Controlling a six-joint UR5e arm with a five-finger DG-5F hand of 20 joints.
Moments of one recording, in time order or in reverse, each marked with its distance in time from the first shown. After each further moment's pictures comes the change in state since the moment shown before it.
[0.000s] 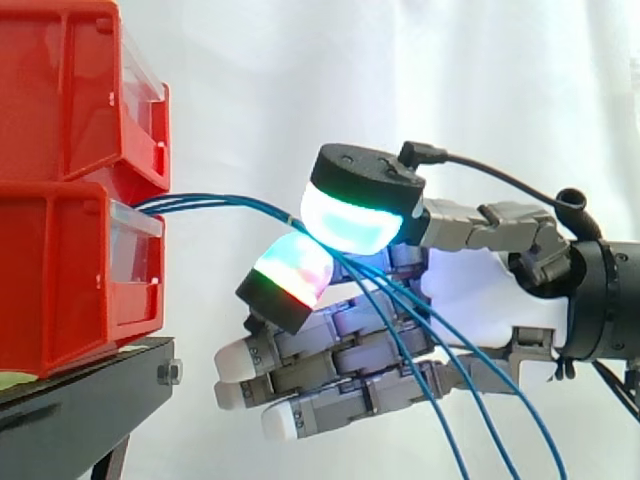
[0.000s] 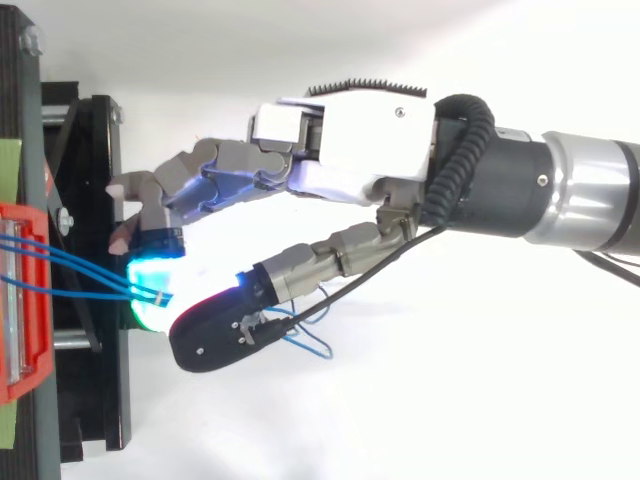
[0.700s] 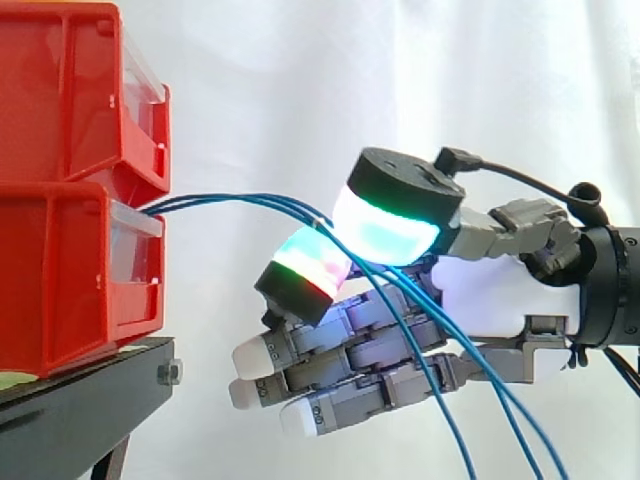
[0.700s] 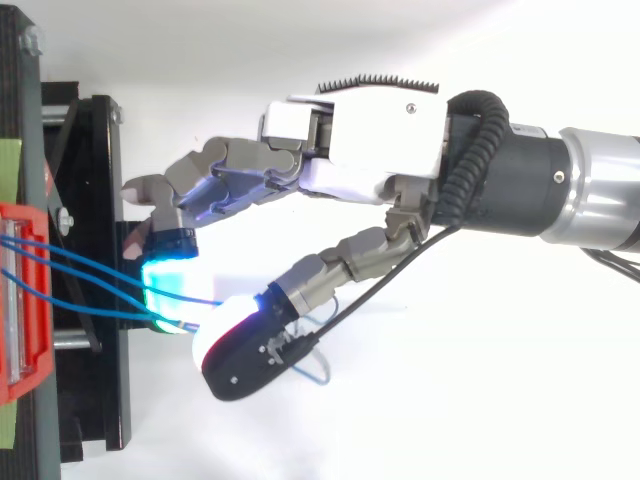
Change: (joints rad) arm 0.000 0.018 0.000 -0.053 0.000 0.018
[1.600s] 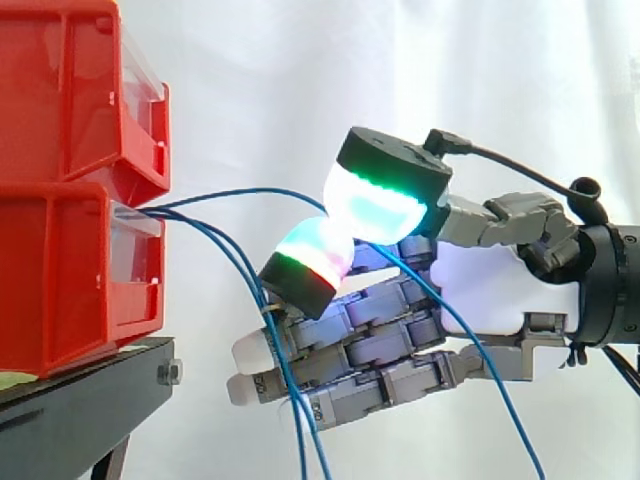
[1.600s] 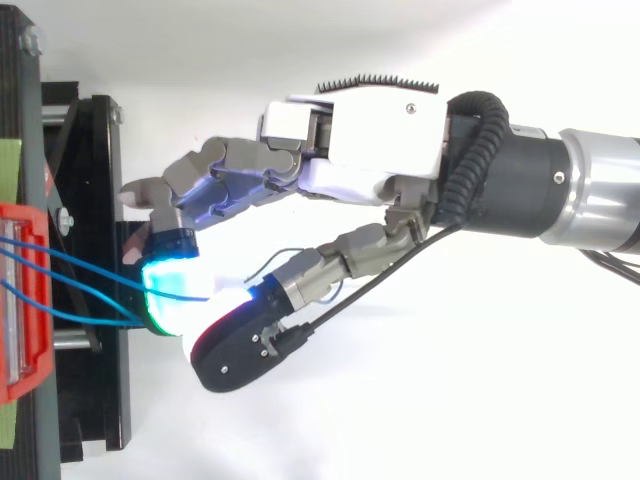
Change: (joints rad) arm 0.001 0.000 0.001 0.003 0.003 0.008
